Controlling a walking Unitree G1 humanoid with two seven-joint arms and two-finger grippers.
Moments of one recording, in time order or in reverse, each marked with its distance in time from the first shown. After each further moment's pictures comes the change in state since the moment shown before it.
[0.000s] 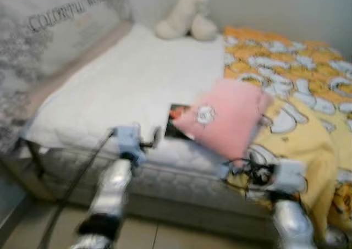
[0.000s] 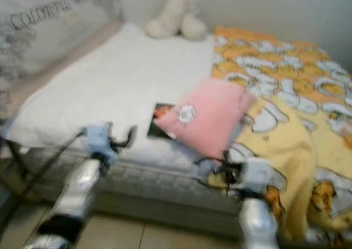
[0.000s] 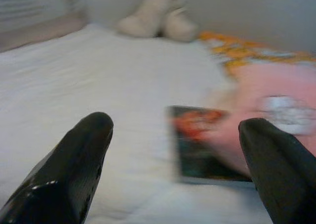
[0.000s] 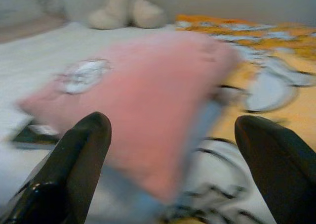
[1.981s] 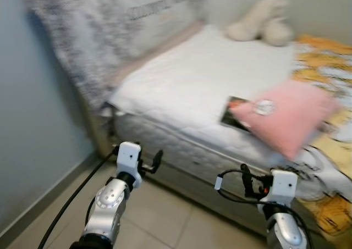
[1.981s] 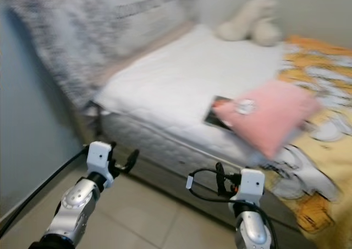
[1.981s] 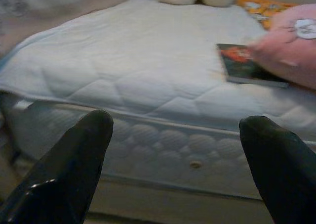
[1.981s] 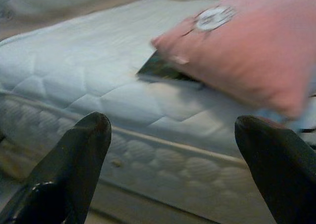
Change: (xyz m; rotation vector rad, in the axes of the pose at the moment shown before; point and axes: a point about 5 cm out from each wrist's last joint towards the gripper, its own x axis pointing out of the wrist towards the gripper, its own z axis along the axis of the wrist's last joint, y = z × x) left arm -0.027 -0.023 -0.031 0.072 0.099 -0.211; right arm -0.017 -0.012 -0.019 0.040 0.072 -0.011
